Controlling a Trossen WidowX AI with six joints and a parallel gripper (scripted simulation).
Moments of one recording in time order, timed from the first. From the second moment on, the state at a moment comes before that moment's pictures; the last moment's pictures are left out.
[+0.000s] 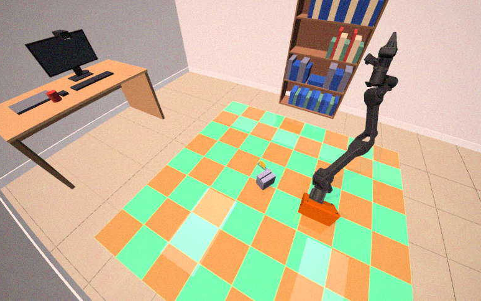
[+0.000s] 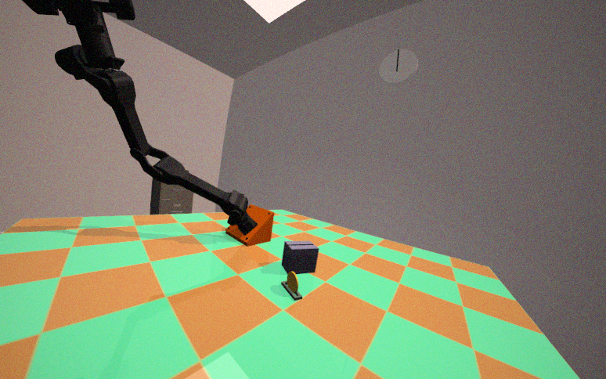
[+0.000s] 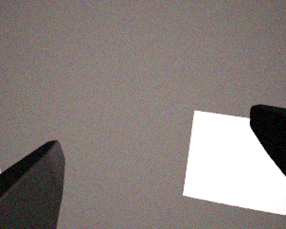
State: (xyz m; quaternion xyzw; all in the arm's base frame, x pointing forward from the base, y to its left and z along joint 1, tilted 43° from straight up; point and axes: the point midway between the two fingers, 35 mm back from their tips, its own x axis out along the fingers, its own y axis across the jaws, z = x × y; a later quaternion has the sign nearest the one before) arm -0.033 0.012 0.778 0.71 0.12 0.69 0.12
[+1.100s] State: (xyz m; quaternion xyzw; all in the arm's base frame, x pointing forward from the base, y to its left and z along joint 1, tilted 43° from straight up) arm 0.263 0.185 0.601 0.74 0.13 0.28 0.60
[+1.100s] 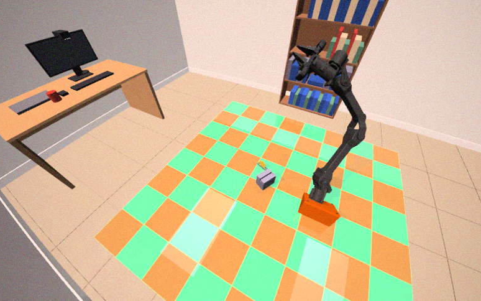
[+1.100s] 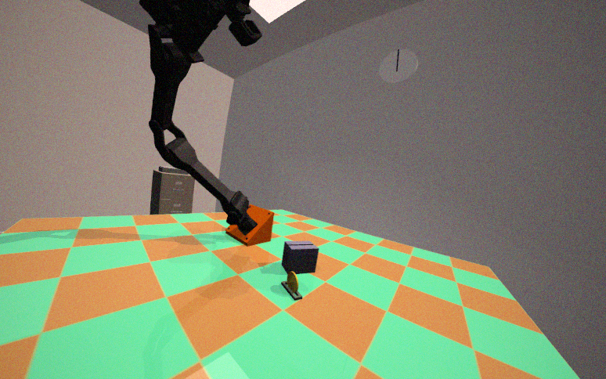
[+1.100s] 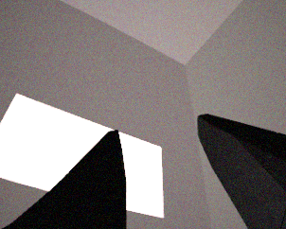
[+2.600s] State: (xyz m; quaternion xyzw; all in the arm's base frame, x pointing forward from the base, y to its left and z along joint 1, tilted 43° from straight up) arm 0.326 0.055 0.146 -0.19 0.58 -0.29 0.74
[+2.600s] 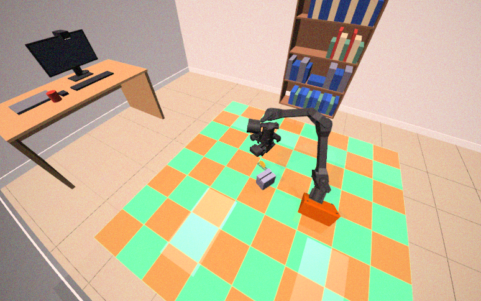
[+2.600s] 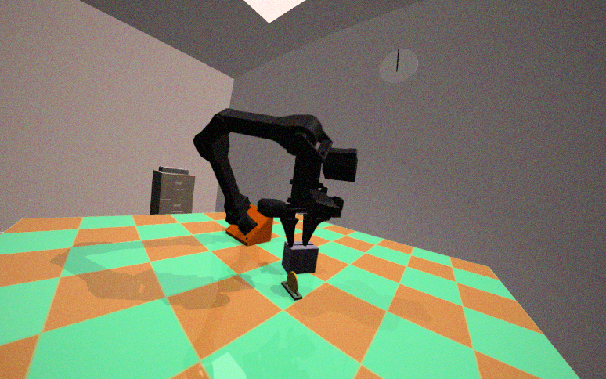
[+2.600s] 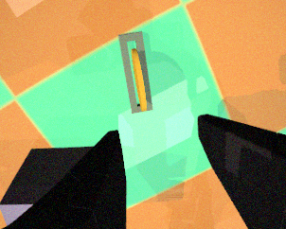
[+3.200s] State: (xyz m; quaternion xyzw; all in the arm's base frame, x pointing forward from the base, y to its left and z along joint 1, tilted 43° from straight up) arm 0.335 0.024 0.112 -0.19 0.58 -0.29 0.74
